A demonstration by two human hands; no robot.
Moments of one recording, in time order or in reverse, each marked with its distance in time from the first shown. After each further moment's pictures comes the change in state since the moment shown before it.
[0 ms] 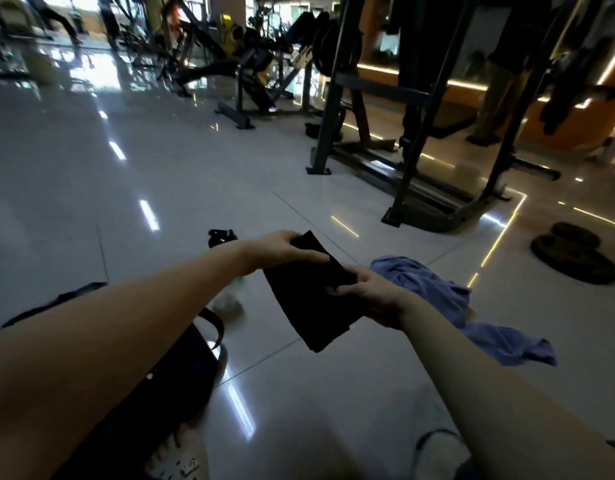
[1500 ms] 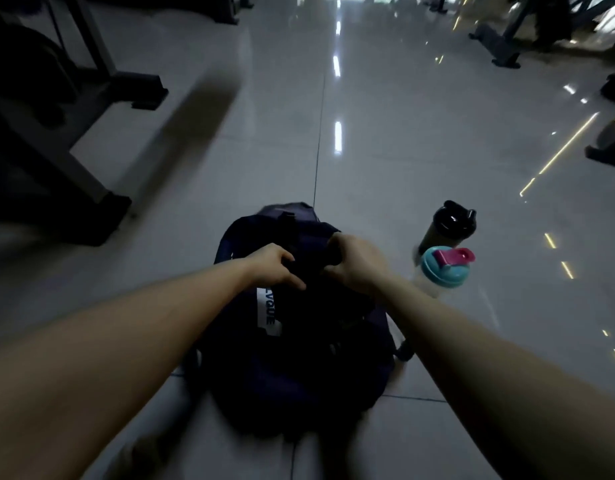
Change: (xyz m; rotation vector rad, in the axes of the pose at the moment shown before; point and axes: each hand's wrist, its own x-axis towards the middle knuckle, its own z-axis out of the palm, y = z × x) left_hand -0.151 -0.365 -0.152 -0.095 0.513 -0.617; right_hand 0.313 0.037 0.340 -1.100 -0.314 -0.324
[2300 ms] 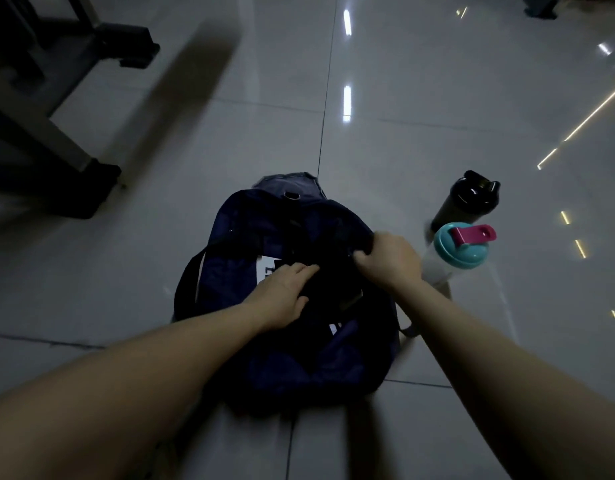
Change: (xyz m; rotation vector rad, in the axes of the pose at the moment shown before) left_hand 0.005 -0.050 0.097 0.465 0.135 0.282; right_hand 0.001 0.057 0.034 -0.111 0.128 0.286
